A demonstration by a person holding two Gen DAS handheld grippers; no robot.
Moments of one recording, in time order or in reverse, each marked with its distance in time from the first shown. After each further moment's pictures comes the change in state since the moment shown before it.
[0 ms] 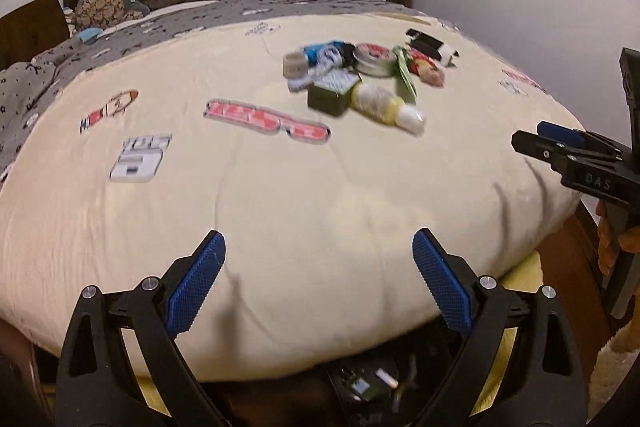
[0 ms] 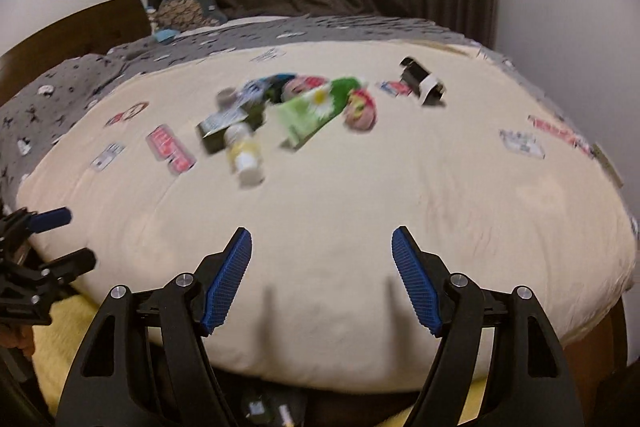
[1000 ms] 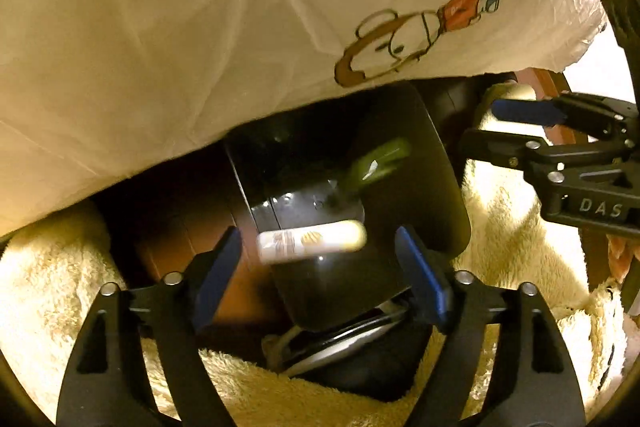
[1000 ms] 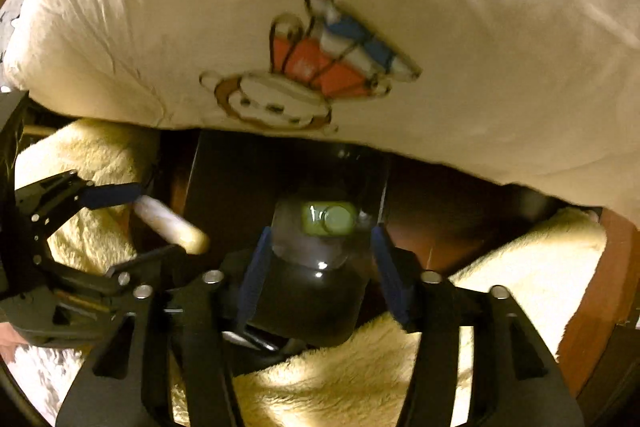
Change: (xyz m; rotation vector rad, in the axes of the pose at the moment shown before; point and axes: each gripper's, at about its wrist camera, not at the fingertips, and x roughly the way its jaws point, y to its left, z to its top) left arm 0.106 -0.048 -0.187 0.003 0.579 -0.155; right arm 0.083 0.052 -0.203 -0.050 0.628 0.155
